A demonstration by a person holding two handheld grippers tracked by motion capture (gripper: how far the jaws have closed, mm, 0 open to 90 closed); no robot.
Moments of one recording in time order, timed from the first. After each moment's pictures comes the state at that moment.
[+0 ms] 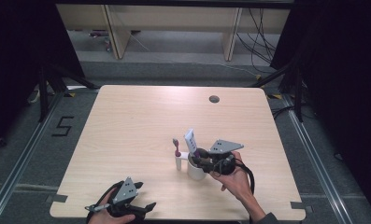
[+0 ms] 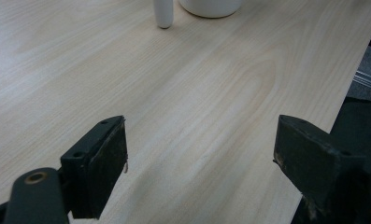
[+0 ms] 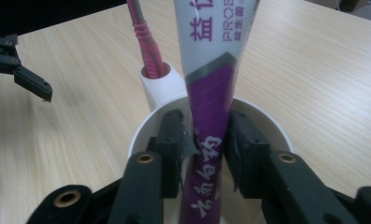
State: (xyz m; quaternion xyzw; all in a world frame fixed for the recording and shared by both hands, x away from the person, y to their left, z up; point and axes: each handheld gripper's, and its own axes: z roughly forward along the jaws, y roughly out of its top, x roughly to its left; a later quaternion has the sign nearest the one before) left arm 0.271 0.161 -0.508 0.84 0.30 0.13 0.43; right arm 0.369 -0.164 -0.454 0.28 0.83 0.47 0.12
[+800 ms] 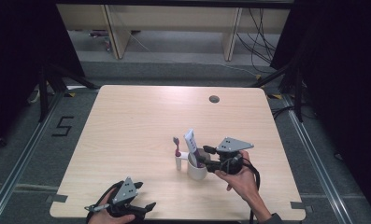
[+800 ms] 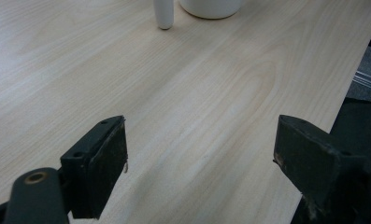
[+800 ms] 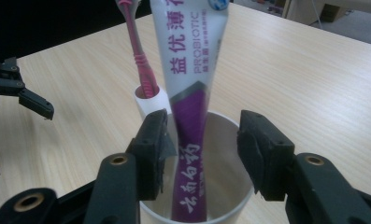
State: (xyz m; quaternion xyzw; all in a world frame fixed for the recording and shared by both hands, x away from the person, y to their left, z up) left arm 0.271 0.162 -0.507 0.84 0.29 0.13 0.43; right arm 0.362 -0.178 -0.438 0.30 0.81 0.49 0.14
